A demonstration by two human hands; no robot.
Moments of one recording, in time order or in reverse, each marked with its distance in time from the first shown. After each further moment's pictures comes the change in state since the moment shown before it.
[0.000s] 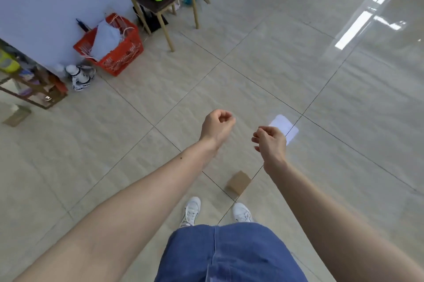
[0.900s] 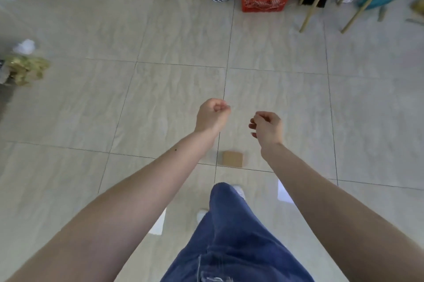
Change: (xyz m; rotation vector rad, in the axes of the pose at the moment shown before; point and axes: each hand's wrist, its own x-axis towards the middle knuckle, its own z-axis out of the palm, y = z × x) left_hand -0.162 -0.045 0.092 -0.494 0.869 -0.287; right_hand -0.004 -0.002 -0.072 -0.531 -0.800 -0.164
